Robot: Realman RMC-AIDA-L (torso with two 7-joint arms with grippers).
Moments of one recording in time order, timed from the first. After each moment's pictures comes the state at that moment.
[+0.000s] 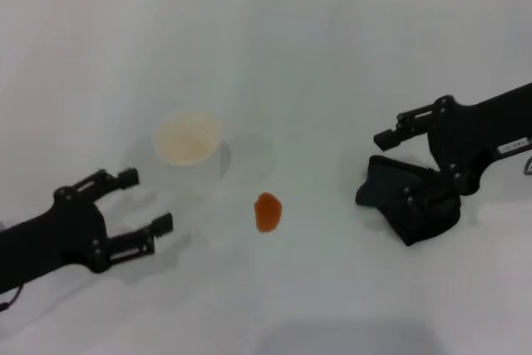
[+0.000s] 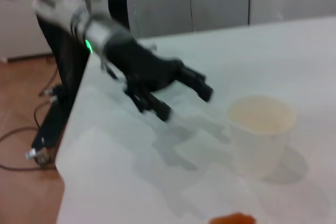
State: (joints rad) left arm -0.19 -2.07 0.85 0.60 1.69 1.56 -1.06; right arm 0.57 2.01 -1.07 -1.13 -2.05 -1.74 1.64
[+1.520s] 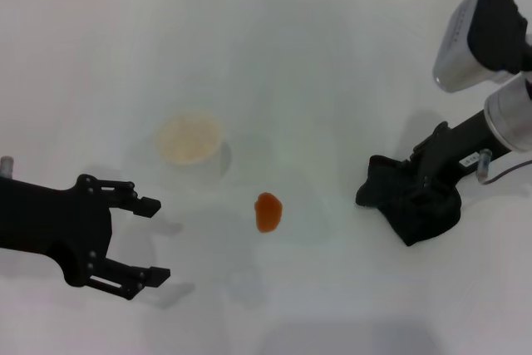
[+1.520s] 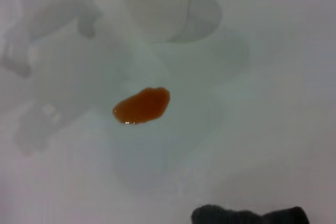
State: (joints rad) left arm -0.31 -2.07 1.04 1.40 2.16 1.88 -1.69; right arm 0.61 2.01 -1.43 -1.18 -2.36 -1.44 2.15
